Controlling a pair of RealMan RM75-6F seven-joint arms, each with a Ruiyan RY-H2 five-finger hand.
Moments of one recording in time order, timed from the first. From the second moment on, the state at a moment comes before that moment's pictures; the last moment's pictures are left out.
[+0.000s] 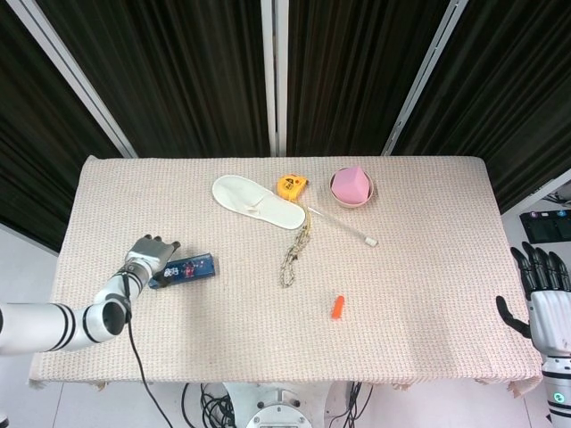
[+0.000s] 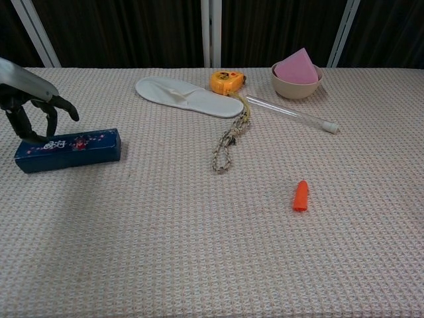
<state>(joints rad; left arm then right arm) -1.41 -1.16 0.33 -1.76 0.03 0.59 0.64 0.04 -1.16 0.09 -1.50 -1.54 1.58 0.05</state>
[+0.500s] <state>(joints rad) -1.27 -1.12 0.24 -1.81 0.33 0.69 0.46 0.05 -1.16 0.09 -1.51 -1.53 1.56 0.04</state>
